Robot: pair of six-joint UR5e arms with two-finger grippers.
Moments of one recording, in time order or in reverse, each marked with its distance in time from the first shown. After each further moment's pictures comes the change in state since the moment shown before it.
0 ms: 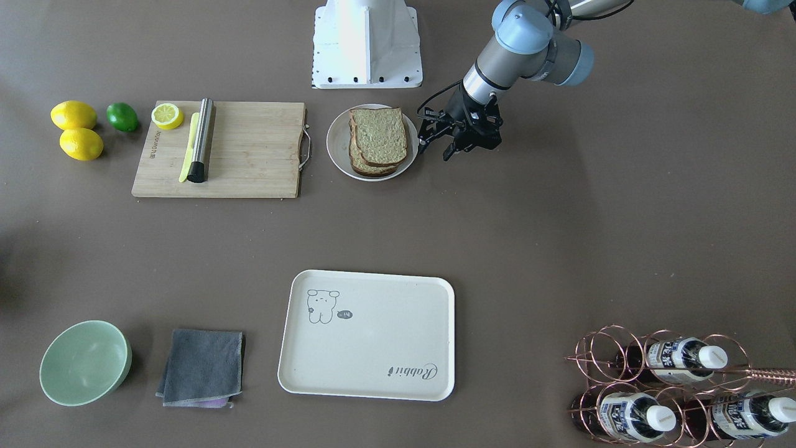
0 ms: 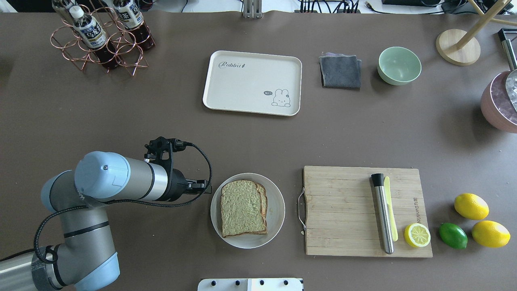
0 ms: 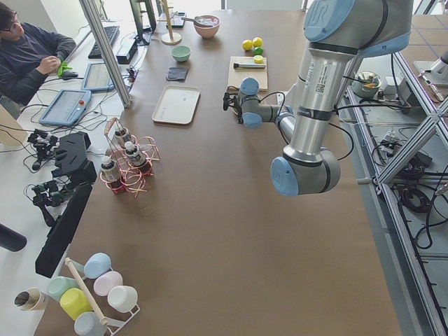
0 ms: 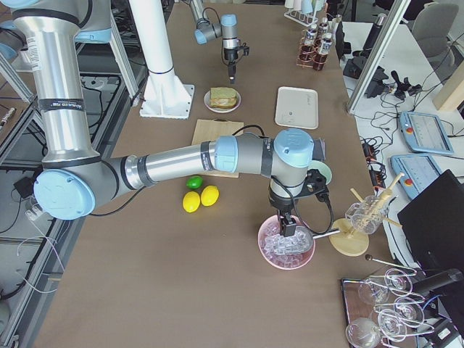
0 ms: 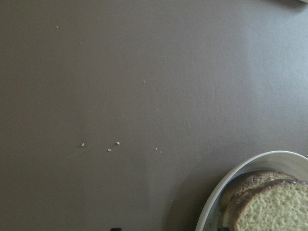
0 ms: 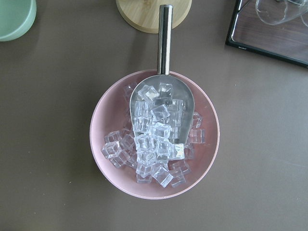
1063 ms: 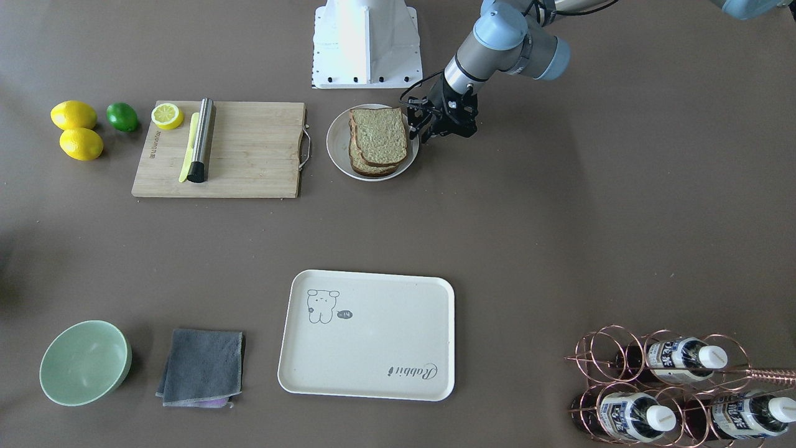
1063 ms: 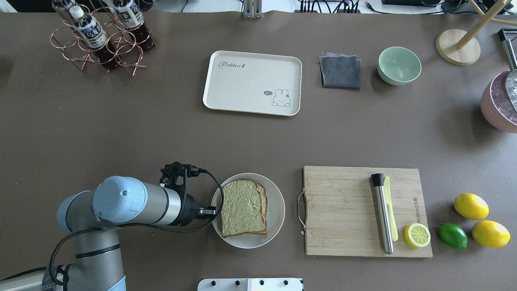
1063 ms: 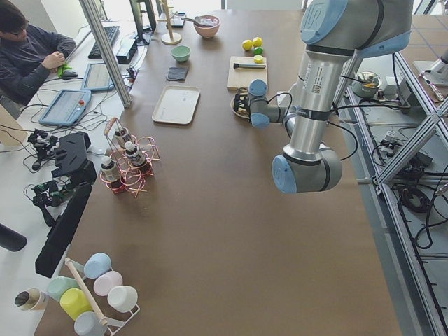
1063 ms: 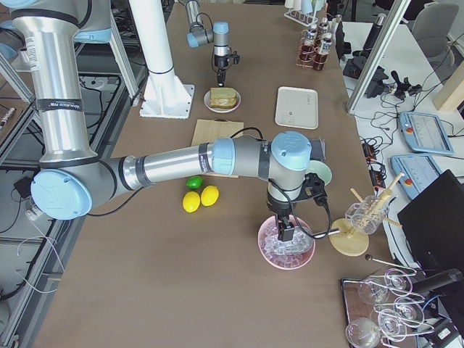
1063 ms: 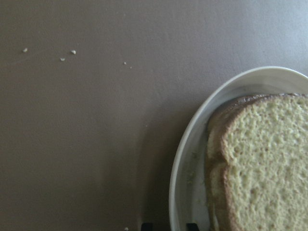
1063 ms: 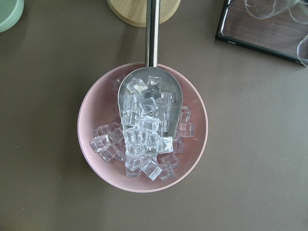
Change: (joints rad) left arm 0.088 -0.016 0.024 0.002 0.007 0.000; right arm 0.004 -0.007 -0.004 0.006 -0.023 -0.004
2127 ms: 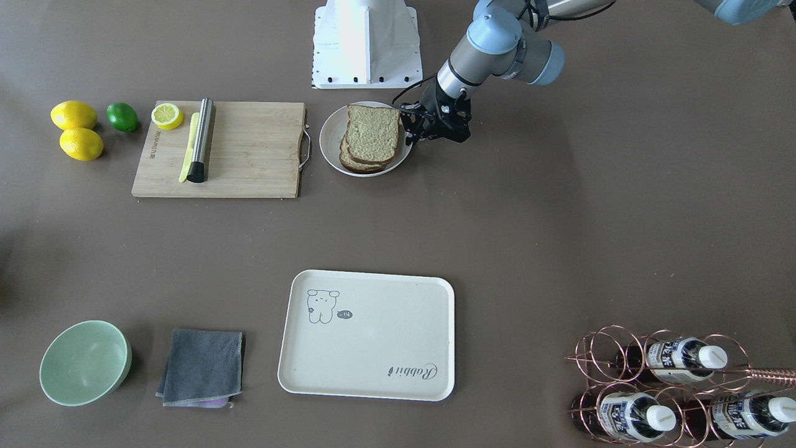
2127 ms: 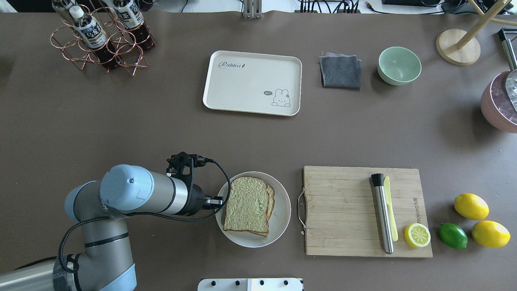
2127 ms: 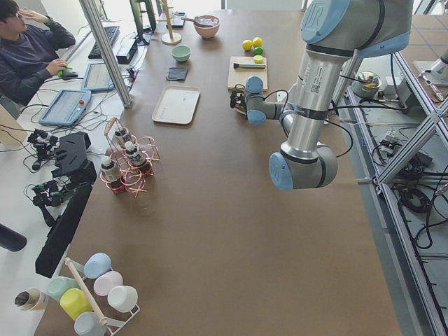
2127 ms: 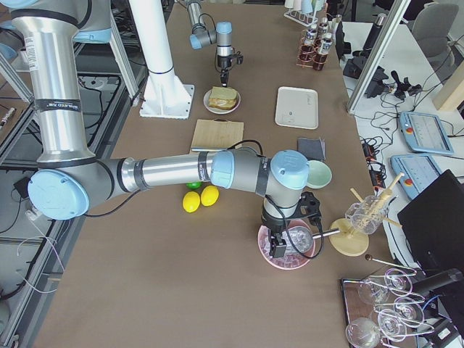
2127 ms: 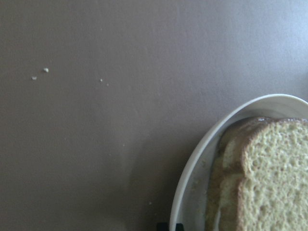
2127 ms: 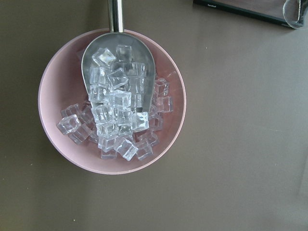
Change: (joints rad) left arm -0.062 -0.054 0.024 0.004 -0.051 0.006; right arm -0.001 -0.019 -0.074 0.001 -0.042 0.013
